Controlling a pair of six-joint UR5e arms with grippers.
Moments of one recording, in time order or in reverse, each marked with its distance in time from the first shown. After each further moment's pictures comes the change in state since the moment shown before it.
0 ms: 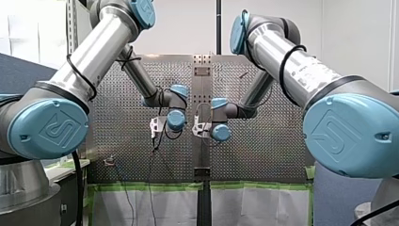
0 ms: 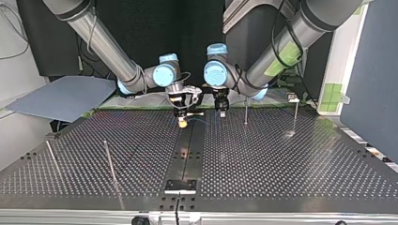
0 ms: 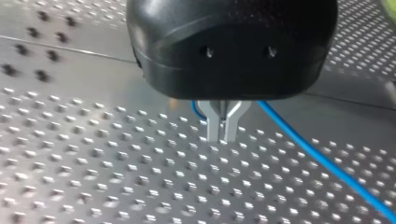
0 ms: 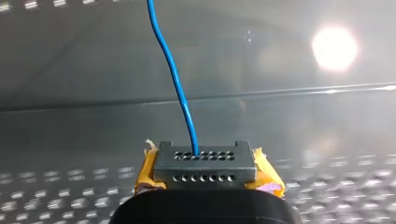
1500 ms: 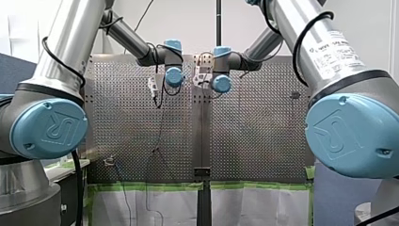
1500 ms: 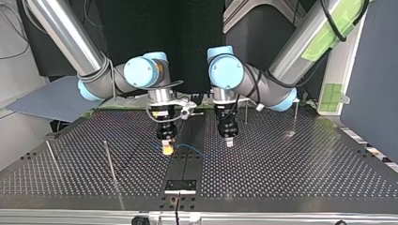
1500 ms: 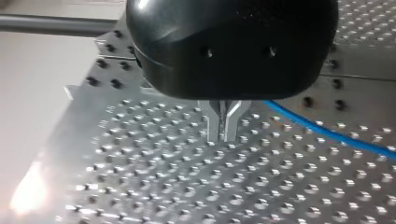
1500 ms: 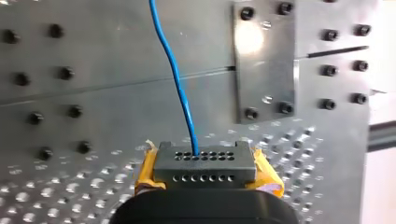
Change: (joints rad) left arm 0.005 0.299 0.083 -0.070 -0.027 -0.014; right arm 0.009 -0.339 0.001 0.124 0.051 0.002
